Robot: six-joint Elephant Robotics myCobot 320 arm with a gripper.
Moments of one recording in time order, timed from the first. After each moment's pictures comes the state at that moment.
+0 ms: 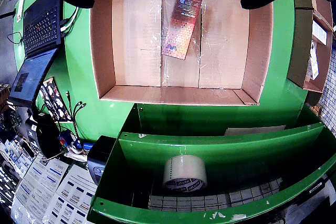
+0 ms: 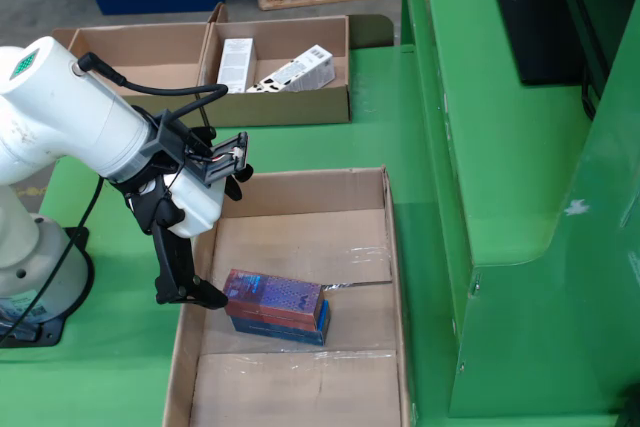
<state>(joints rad) 0.01 -0.04 -1.24 0.24 1.57 0.00</state>
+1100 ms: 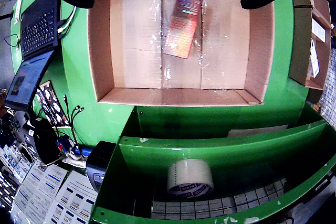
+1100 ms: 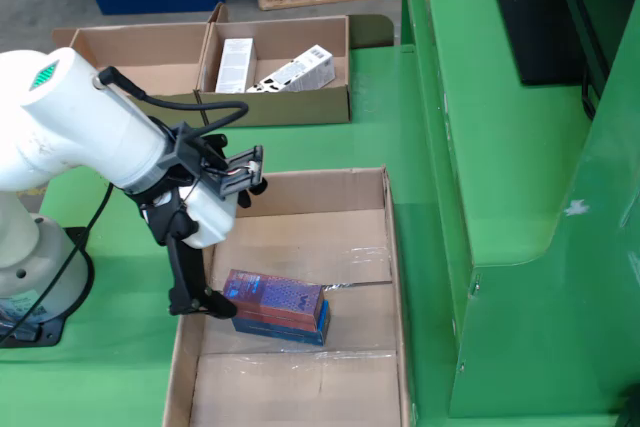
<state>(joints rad) -0.03 -0.15 -1.13 0.21 1.61 -0.01</state>
